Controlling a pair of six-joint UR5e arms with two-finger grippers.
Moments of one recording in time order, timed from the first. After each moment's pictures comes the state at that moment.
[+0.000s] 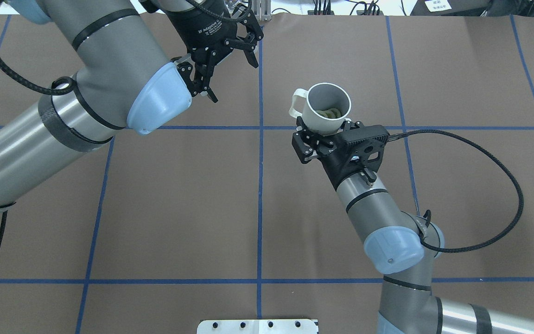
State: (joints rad) left arm -0.86 -2.56 -1.67 -1.30 -2.34 -1.74; right arm 0.32 -1.23 1.73 -0.55 0.70 0.91
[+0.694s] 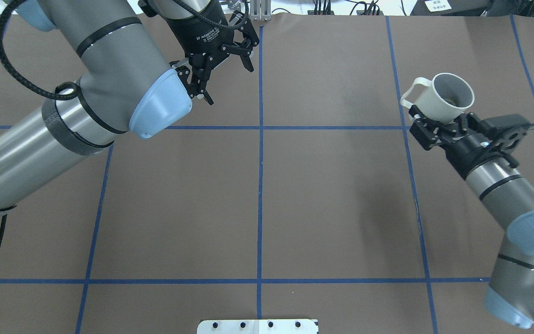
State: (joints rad) left arm -0.85 -2.55 -1.66 -1.30 -2.31 -1.72; right arm 0.53 -1.63 1.75 -0.17 0.91 0.93
